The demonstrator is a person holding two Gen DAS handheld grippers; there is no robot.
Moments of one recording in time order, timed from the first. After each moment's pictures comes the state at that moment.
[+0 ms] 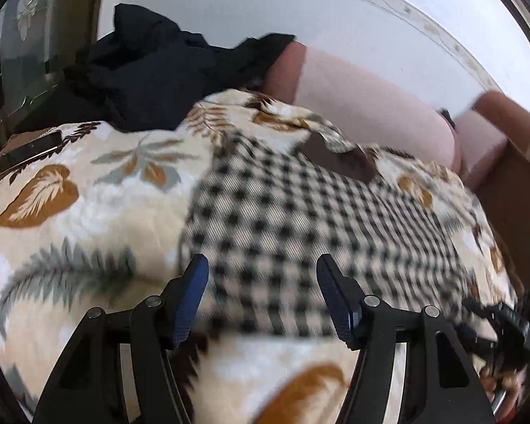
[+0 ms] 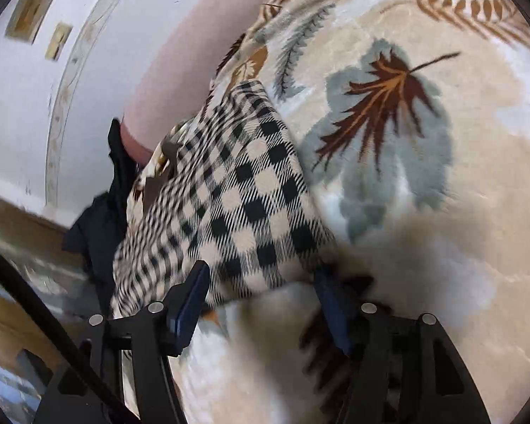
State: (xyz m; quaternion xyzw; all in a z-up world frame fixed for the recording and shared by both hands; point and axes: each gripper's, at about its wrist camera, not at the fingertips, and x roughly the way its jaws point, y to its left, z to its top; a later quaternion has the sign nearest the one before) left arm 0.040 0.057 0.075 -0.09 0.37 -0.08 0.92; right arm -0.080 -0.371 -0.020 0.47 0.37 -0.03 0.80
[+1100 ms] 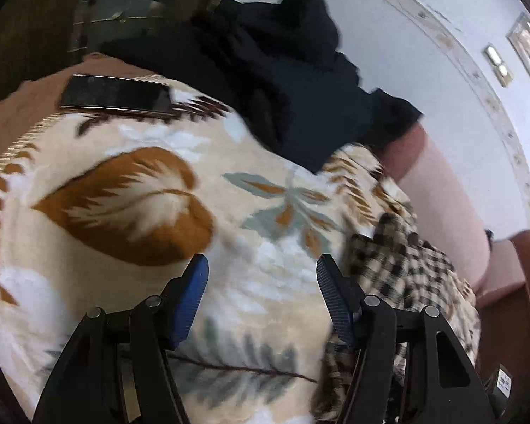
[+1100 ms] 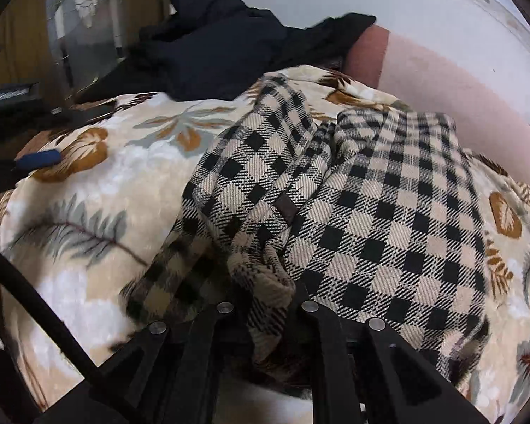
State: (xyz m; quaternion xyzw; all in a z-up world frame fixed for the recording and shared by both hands) left arm 0.103 0.247 0.049 -0.29 0.38 0.01 0.88; right arm 0.043 -0.016 0.037 -0.07 0.42 0.13 0.90
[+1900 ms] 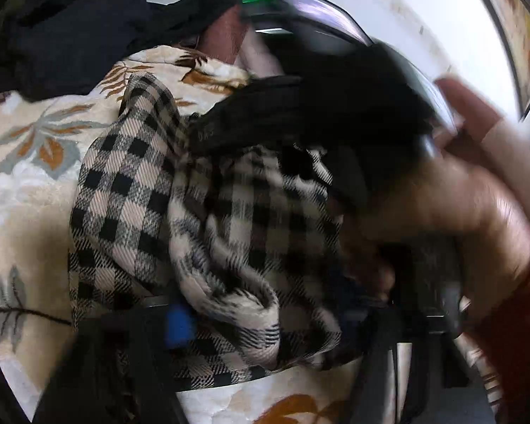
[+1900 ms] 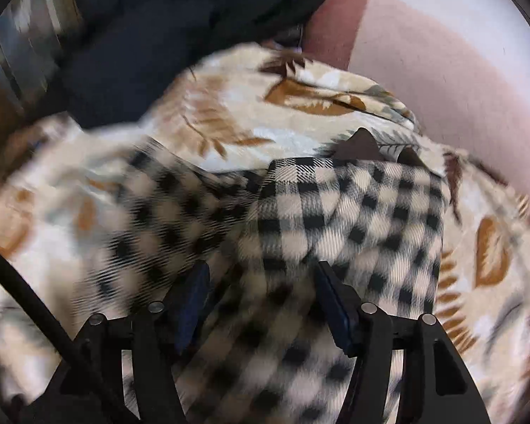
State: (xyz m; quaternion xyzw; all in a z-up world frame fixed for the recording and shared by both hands) left arm 0.092 0.017 0.025 -0.11 0.42 -0.22 0.87; right arm 0.201 -0.050 0.060 -0.11 0.53 0.06 0.84
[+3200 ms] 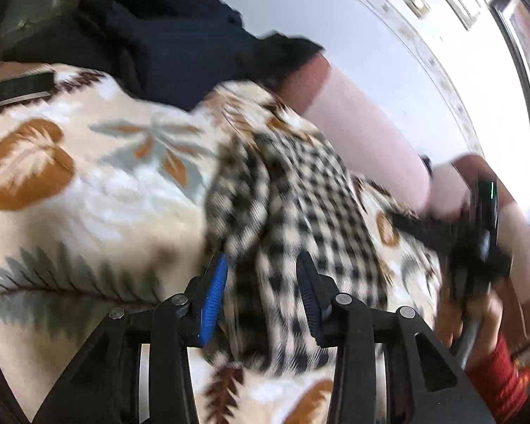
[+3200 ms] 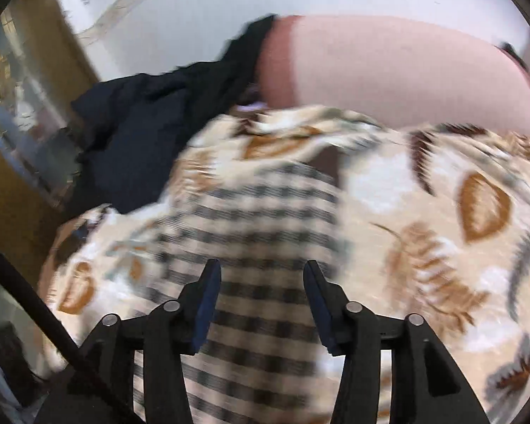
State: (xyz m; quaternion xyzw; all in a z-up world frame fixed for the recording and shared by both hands) left arm 0.068 0.153 0.066 -0.25 0.39 -0.14 0.88; right arm 0.146 -0.161 0.122 0.11 0.46 0.08 0.88
